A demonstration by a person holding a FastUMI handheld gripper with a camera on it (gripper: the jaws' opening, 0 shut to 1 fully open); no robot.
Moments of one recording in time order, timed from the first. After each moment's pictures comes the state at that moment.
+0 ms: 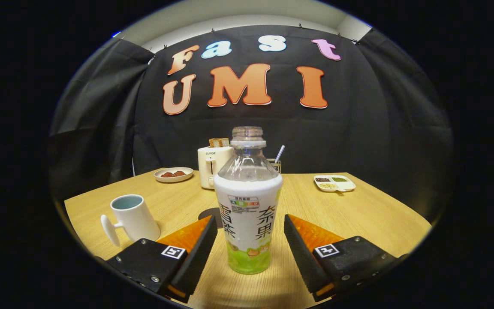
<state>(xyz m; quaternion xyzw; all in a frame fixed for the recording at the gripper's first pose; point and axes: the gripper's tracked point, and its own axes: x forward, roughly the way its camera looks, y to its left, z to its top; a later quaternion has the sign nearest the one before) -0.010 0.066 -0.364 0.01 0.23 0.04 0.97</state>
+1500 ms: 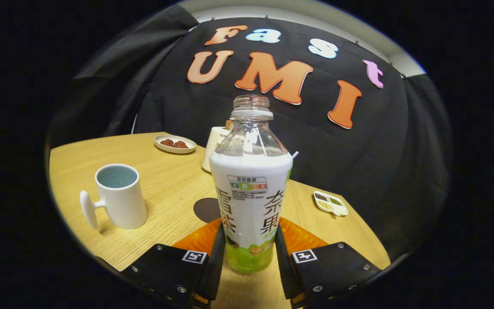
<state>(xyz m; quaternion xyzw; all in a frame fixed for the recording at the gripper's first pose) 0.015 0.106 -0.363 -0.19 0.25 0.08 0.95</state>
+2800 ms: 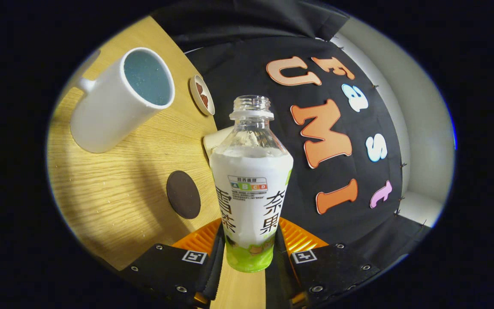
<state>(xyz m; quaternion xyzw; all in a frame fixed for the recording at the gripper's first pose) 0.036 0.130 -0.351 -0.59 0.12 0.09 0.79</state>
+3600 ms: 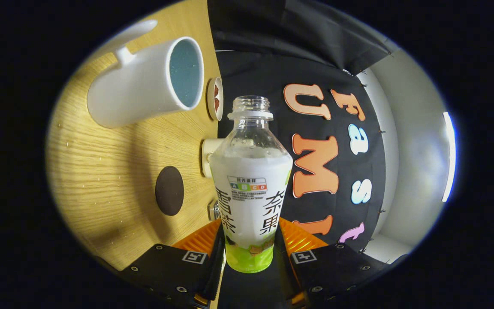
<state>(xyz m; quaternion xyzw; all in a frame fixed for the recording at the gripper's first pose) 0.043 0.151 -0.325 -0.70 0.04 0.11 0.71</state>
